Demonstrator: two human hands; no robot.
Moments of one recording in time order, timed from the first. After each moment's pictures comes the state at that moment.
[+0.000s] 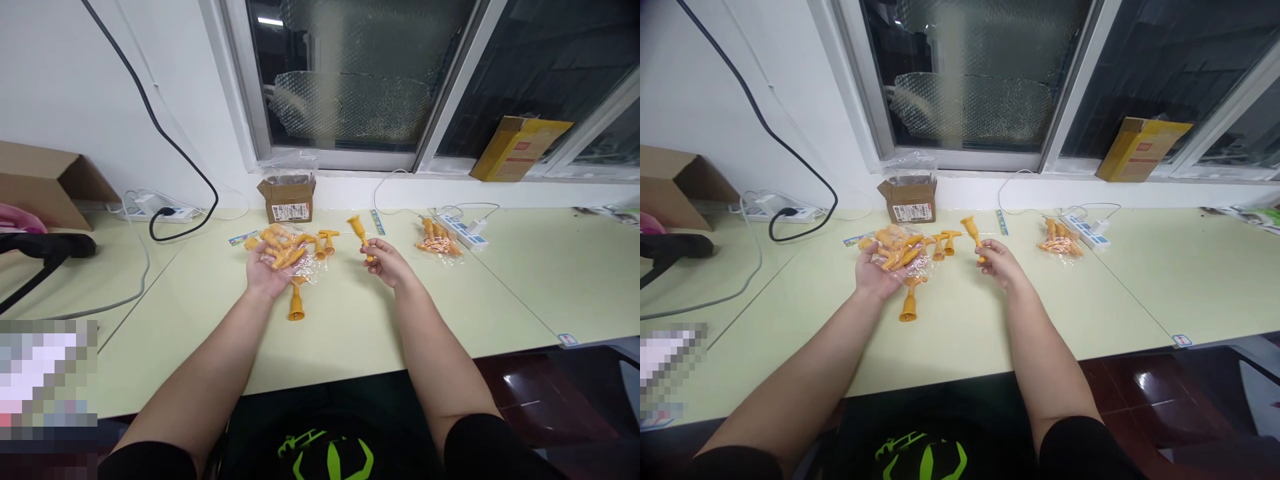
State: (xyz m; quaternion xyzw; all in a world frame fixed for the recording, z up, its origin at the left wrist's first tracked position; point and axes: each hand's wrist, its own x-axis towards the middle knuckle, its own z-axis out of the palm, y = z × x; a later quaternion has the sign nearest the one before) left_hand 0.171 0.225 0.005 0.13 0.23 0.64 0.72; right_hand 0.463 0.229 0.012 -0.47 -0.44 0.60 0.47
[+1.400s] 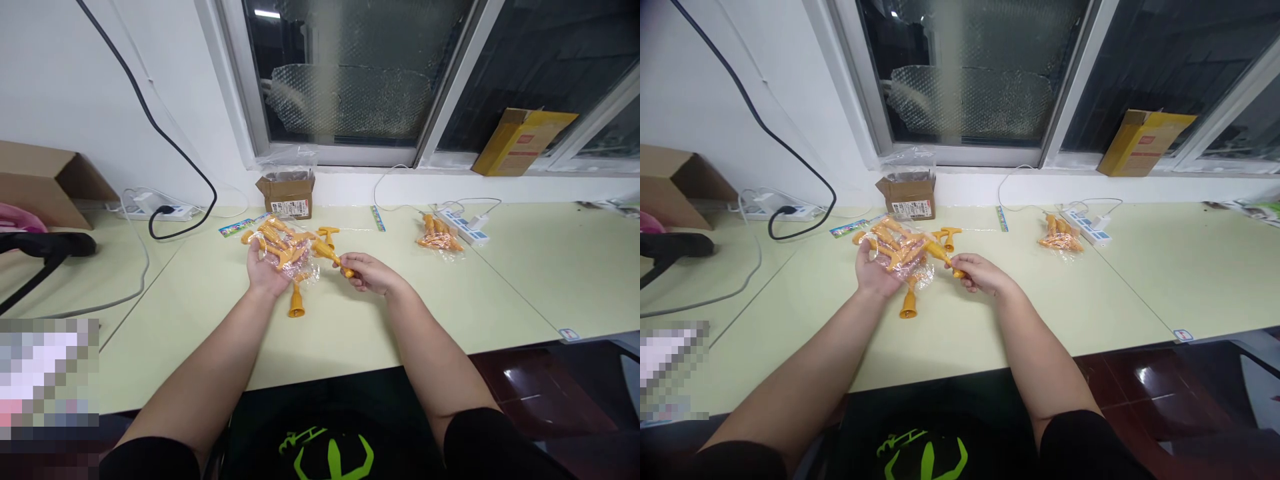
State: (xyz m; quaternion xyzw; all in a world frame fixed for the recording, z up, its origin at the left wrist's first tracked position) left_hand 0.177 0.221 0.001 0.15 0.23 0.66 0.70; right_hand 0.431 0.208 0.013 -0.39 -0.50 0.71 0.31
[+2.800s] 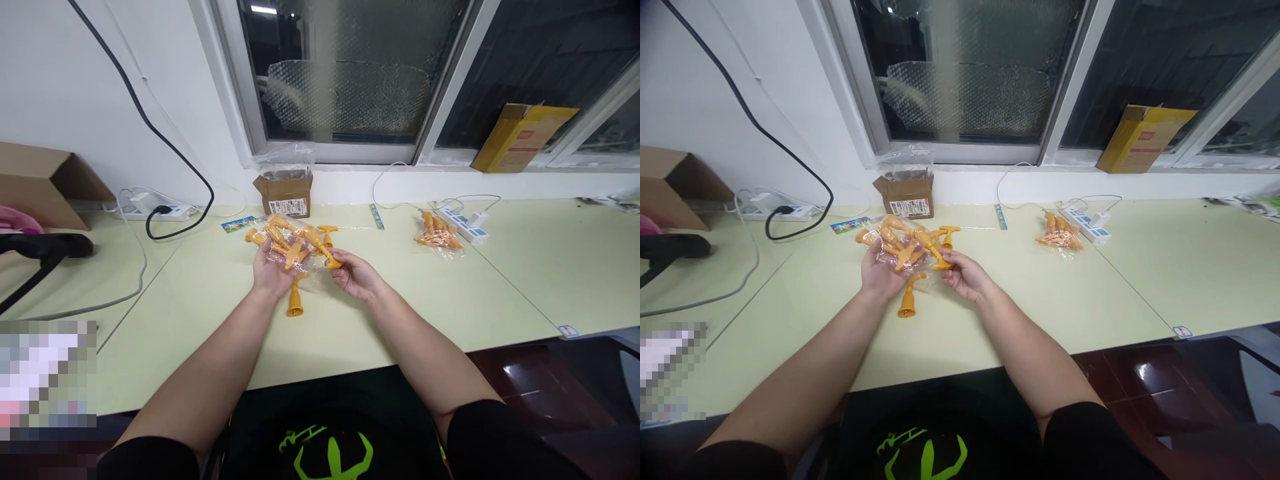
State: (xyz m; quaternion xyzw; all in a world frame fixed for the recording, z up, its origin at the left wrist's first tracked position) left_hand 0.182 0.222 -0.007 0.22 0.21 0.64 0.71; right_hand 0.397 0.207 0.004 -0.25 -0.26 0.83 0.42
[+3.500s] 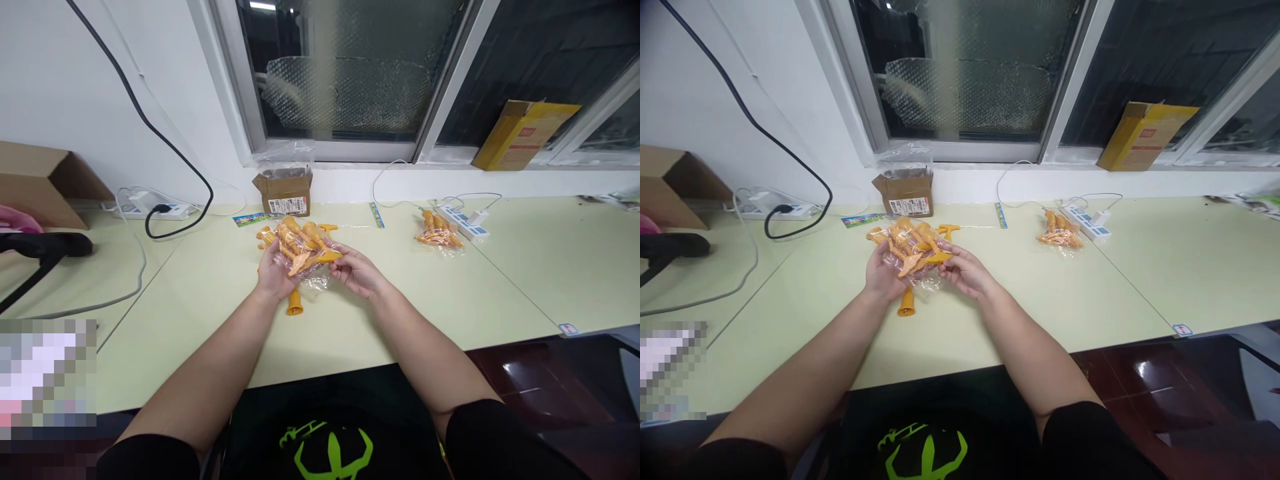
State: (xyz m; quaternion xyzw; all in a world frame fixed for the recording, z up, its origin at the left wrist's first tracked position) left_hand 0.188 0.217 -0.010 0.26 0.19 0.56 0.76; right_hand 0.393 0.202 0.007 -0.26 -0.32 0.77 0.48
